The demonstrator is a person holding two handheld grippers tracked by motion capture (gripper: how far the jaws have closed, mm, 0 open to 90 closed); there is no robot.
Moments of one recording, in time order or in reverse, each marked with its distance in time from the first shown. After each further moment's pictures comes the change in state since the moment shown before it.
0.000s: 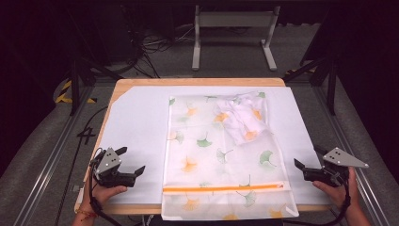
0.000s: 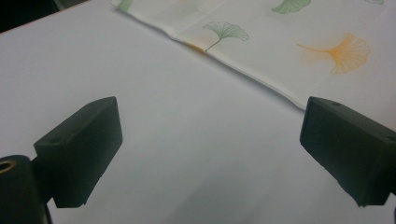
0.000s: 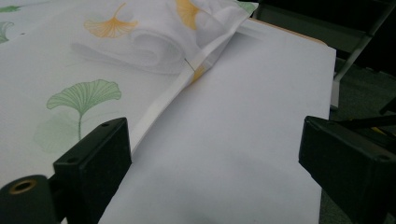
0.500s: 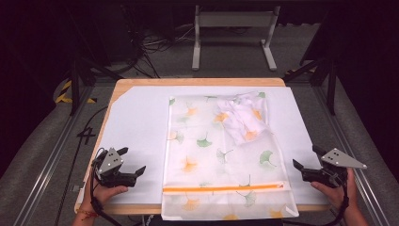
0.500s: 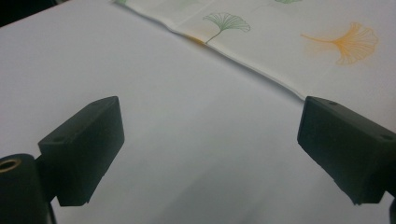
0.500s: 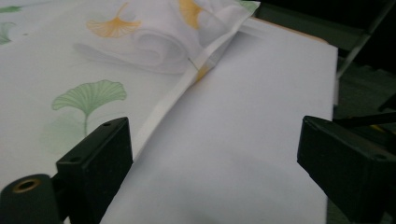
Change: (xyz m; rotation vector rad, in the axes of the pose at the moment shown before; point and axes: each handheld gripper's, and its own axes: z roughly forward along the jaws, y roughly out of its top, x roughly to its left) left arm -0.001 0.001 0.004 0.026 0.011 0.006; right arm 0.007 0.001 -0.001 -0.006 -0.039 -0.010
